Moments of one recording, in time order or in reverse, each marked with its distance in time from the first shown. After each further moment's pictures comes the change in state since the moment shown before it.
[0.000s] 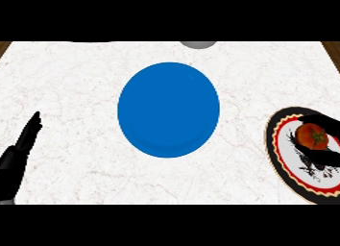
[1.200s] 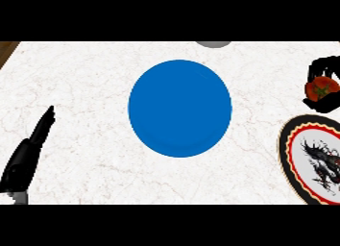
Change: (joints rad) left arm -0.055 -0.058 -0.002 0.021 -0.061 -0.045 -0.024; right arm -0.528 -0.181 0.204 0.389 0.456 -0.205 -0.195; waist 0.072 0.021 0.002
